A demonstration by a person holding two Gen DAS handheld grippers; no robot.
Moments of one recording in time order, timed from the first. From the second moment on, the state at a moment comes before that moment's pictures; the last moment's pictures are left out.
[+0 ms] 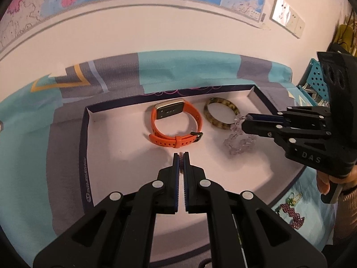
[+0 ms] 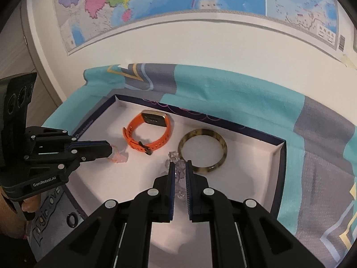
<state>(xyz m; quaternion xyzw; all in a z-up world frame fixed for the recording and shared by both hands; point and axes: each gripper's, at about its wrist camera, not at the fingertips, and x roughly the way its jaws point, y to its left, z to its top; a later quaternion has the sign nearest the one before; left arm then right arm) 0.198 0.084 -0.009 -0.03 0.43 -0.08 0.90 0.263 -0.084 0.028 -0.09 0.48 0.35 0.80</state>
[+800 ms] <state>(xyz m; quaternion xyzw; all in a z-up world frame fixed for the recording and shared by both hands) 0.199 0.088 -0.015 -0.04 0.44 -0.05 0.90 0.254 -0.087 0.019 -0.07 0.48 0.35 0.80</state>
